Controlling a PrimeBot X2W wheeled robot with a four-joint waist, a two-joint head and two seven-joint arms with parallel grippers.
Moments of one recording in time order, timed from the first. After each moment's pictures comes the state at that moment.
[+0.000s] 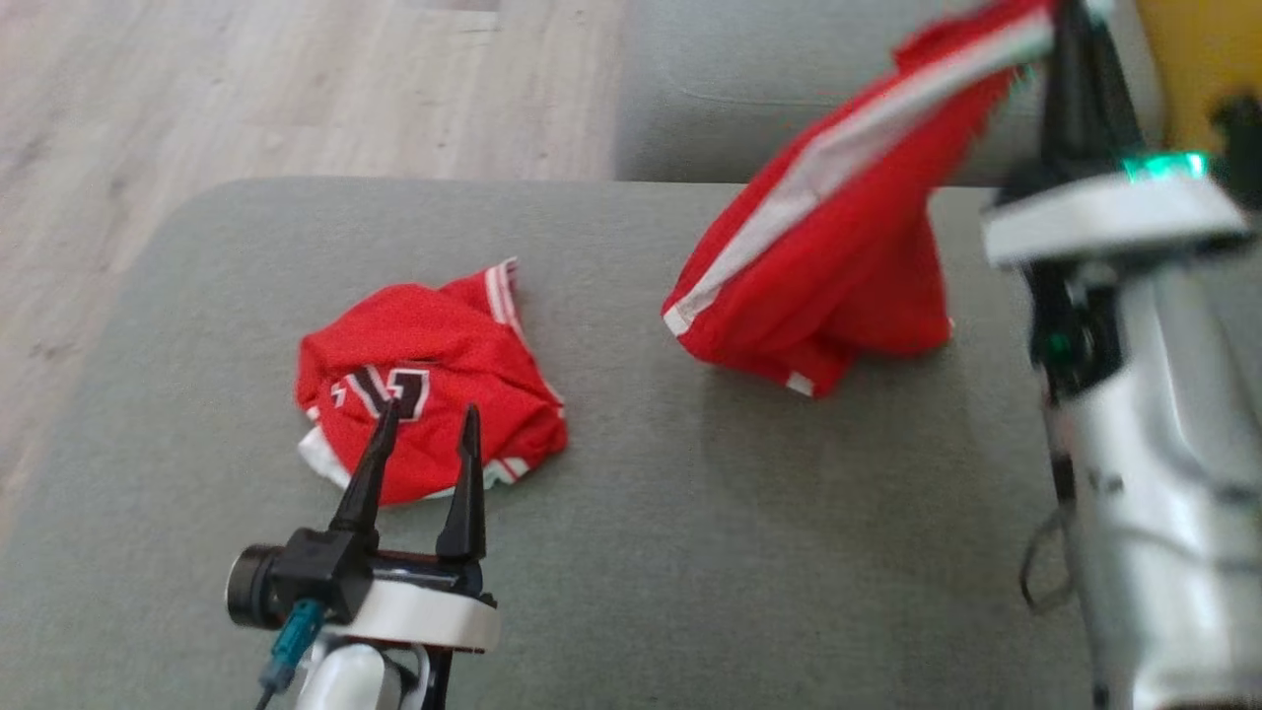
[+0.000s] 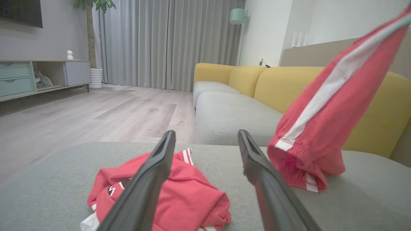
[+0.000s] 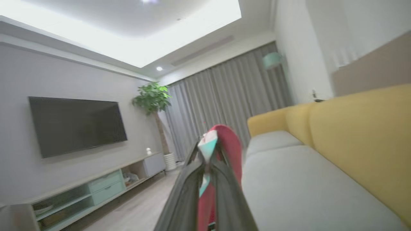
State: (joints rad) left arm -0.10 0.05 -0.26 0.24 -0.22 -0.03 -0.25; right arm -0.66 -0.06 0.05 0.43 0.38 0.13 -0.19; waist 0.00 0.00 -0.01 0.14
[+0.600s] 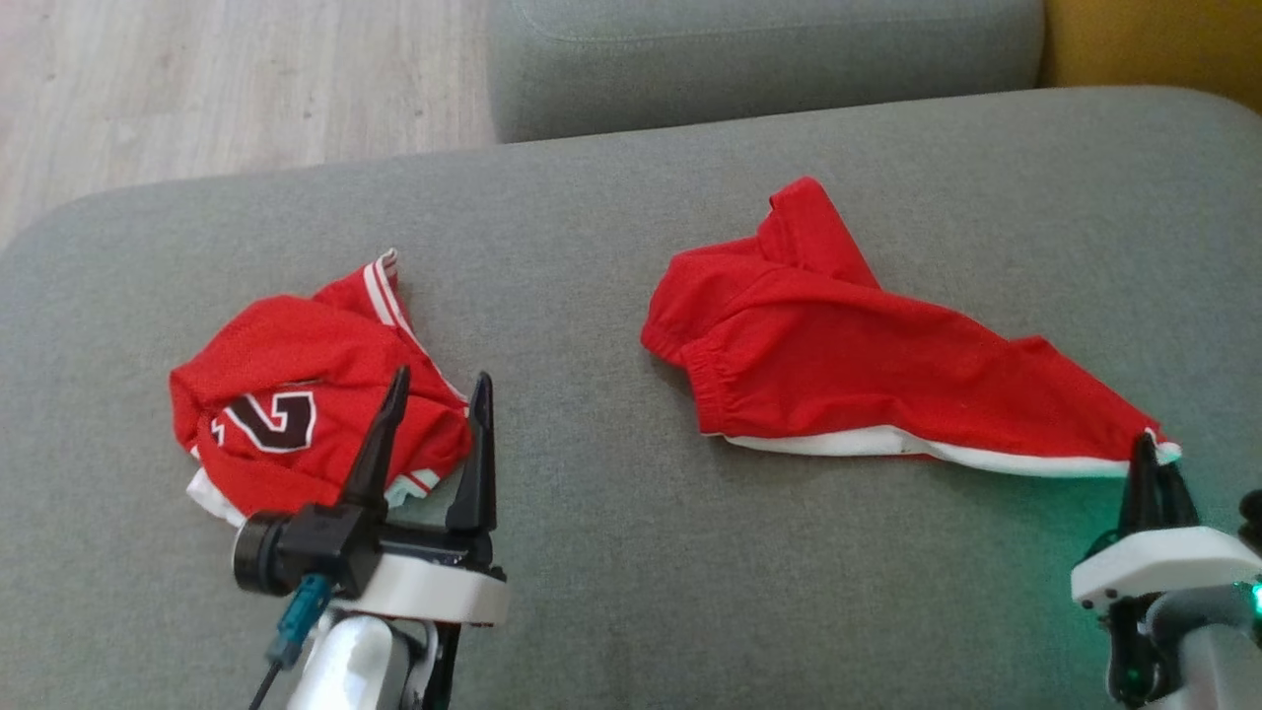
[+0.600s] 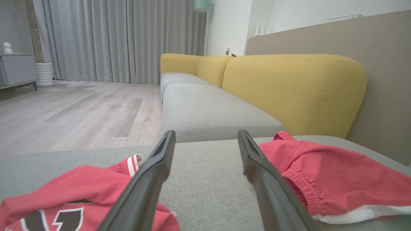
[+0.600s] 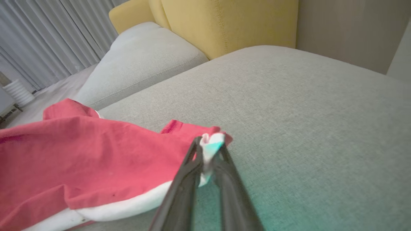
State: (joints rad) left arm -0.14 0.05 -0.28 0.23 -0.21 -0.03 -0.25; right arm -0.15 -0.04 -0.30 0.54 0.26 0.13 -0.13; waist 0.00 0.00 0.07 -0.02
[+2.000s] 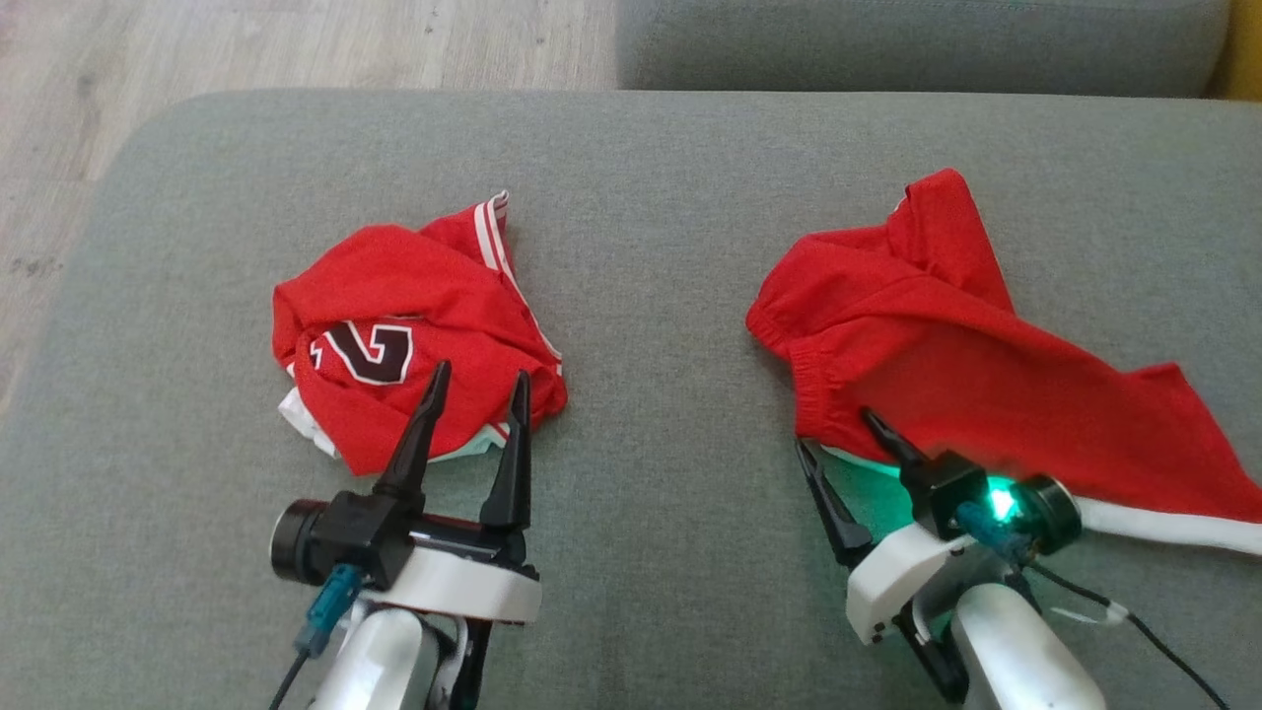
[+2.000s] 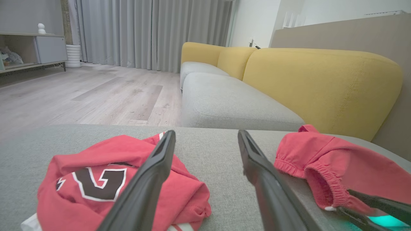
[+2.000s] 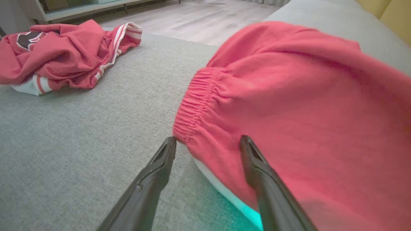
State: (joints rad) left arm -0.17 0.05 -0.35 0.24 -0.27 -0.01 -0.25; right arm -0.22 -0.05 0.26 0.55 -0.08 0.13 -0.17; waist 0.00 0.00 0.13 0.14
